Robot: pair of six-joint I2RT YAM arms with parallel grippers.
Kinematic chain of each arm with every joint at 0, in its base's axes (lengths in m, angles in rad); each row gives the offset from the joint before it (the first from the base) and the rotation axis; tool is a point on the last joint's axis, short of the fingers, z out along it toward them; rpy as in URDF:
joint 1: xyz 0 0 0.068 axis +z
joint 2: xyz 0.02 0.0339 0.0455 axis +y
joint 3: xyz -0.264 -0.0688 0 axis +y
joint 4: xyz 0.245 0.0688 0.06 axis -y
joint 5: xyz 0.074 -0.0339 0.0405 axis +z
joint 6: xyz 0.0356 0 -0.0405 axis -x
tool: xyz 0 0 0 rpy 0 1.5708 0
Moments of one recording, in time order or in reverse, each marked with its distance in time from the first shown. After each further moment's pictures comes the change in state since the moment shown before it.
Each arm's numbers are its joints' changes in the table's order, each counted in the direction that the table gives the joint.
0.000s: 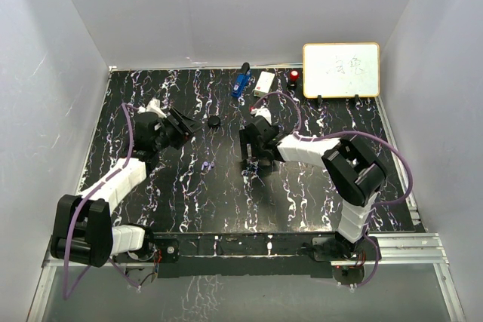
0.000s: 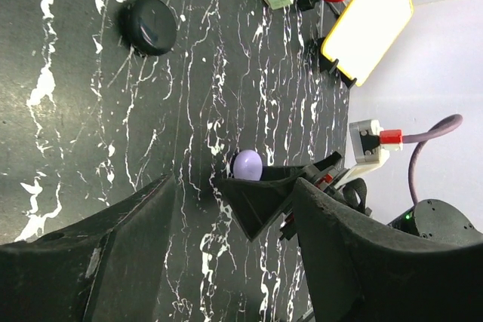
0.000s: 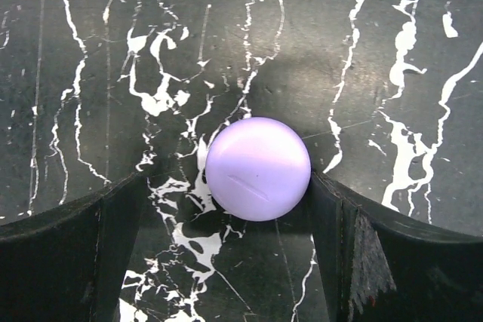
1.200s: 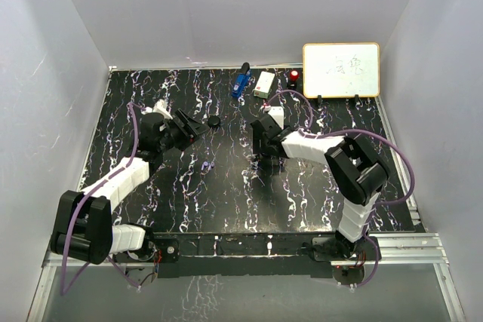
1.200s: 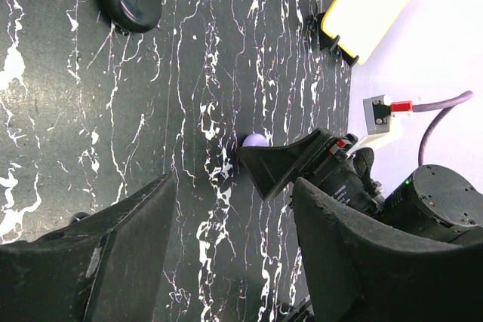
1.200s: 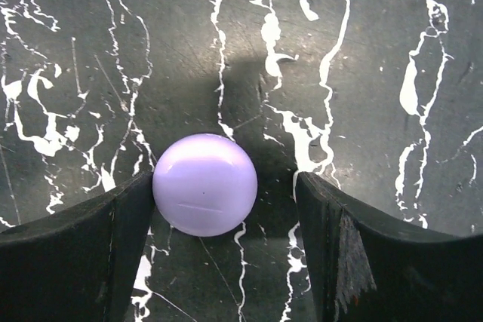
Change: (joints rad) left arm -0.050 0.022 0.000 0.009 -0.013 -0.004; right arm -0.042 0.006 -0.014 -0.082 -0.134 -0.093
